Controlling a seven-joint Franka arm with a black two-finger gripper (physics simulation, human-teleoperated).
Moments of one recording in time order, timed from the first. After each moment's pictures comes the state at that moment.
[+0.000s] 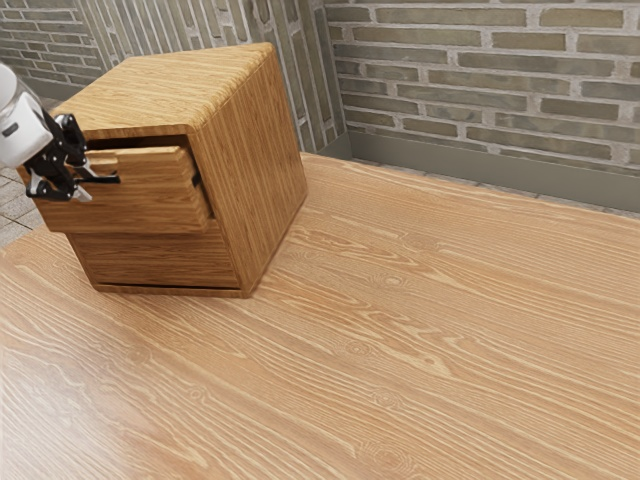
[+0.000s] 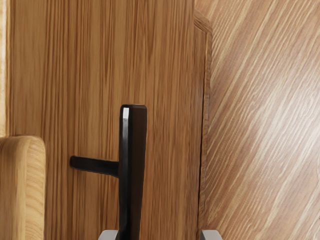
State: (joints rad) arm 0.72 -0.10 -0.14 -1.71 -0.07 2.08 1.72
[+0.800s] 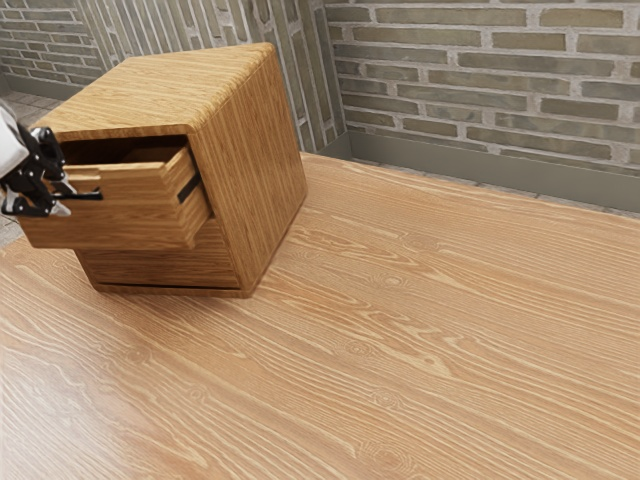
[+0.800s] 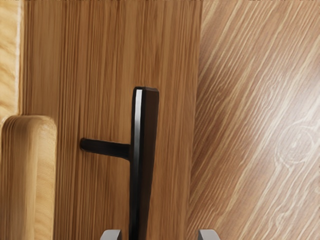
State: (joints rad) arm 0.72 -0.24 -0.11 -1.85 -0.07 2.09 1.72
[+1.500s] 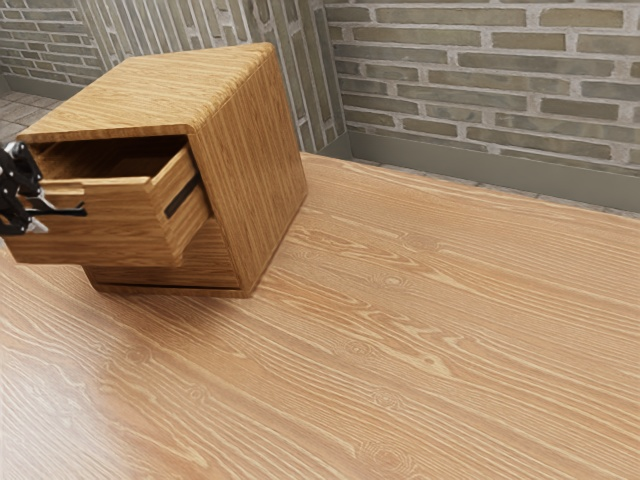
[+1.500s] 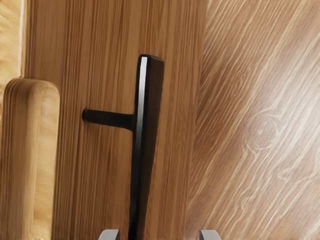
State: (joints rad) arm 0.72 -0.37 -0.08 -1.97 -0.07 2.09 1.72
